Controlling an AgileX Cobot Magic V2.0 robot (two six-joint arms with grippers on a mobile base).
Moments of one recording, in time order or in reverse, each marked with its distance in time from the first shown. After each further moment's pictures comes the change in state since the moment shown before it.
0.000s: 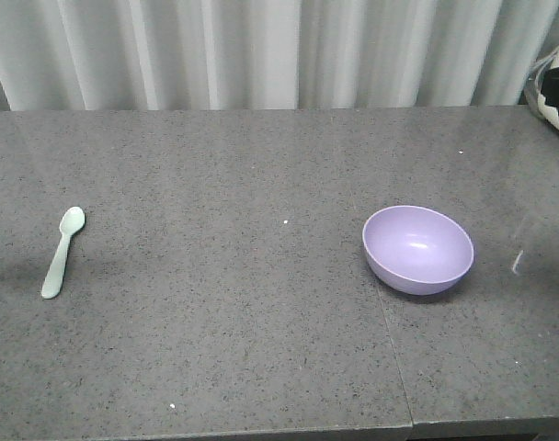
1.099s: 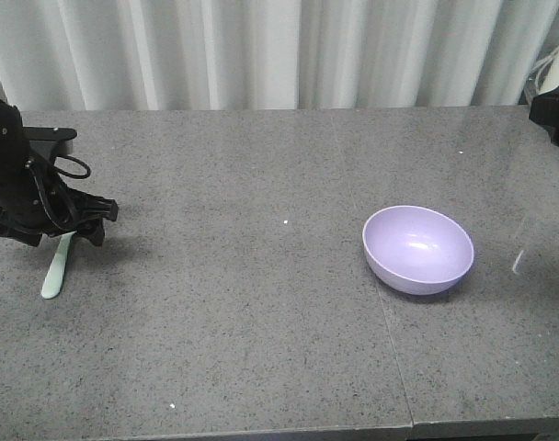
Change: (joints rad) left arm -0.143 0.665 -0.255 0.031 0.556 0.052; right arm 0.000 0.000 0.000 0.058 0.090 -0.024
